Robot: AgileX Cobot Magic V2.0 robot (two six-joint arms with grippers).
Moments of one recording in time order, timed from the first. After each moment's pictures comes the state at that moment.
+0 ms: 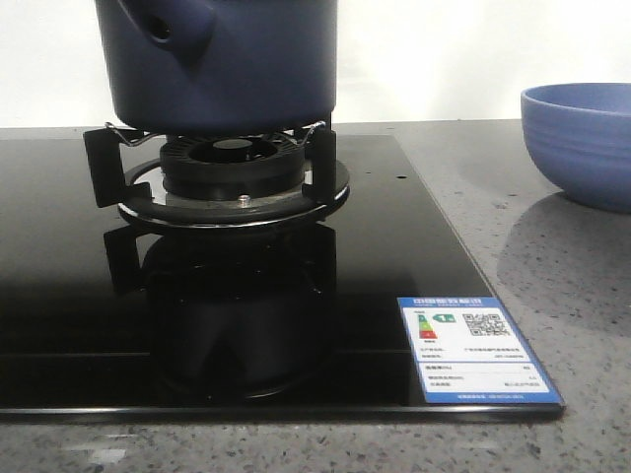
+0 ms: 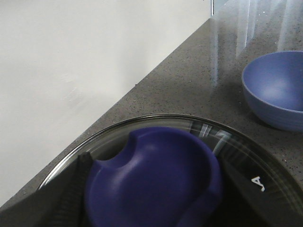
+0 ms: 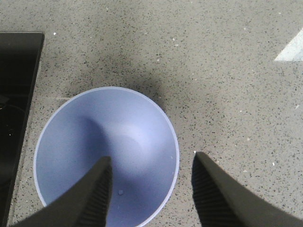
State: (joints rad) left arm -0.31 1.50 -1.25 -1.28 0.60 1.60; right arm -0.24 1.29 -1.41 0.25 1.10 -0.26
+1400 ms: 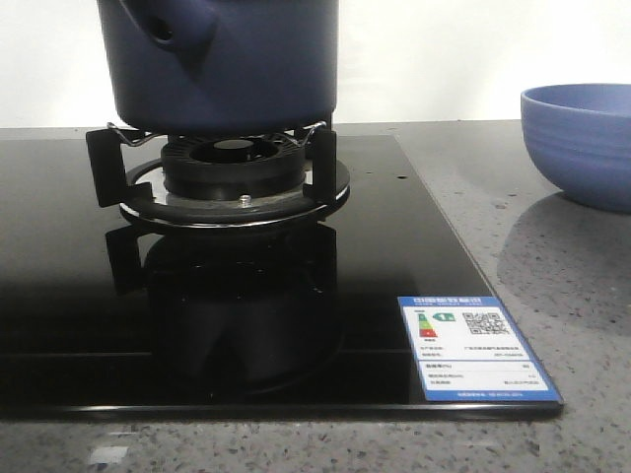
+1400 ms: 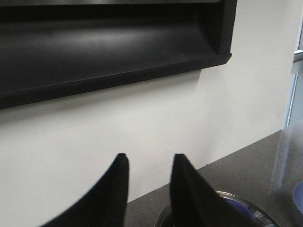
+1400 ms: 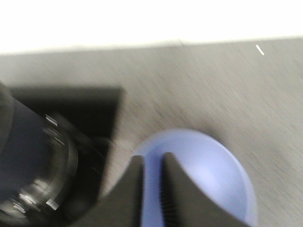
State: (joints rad) left arm 0.03 1.11 -1.26 -1.26 0.66 1.21; right arm -0.24 1.16 -1.36 0.59 0.94 -0.37
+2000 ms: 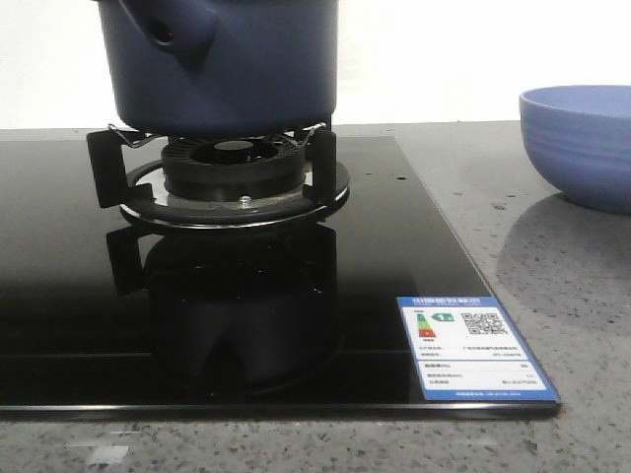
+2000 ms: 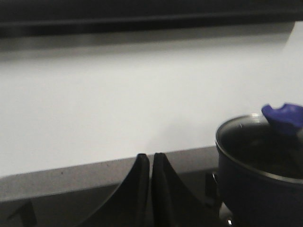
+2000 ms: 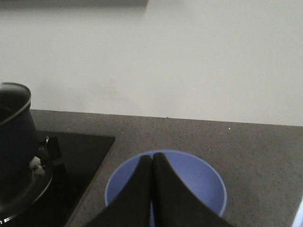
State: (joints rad) left arm -0.02 0.51 -0.54 -1.26 0.21 1.30; right arm -0.15 0.45 -0.53 0.81 0.32 -0.81
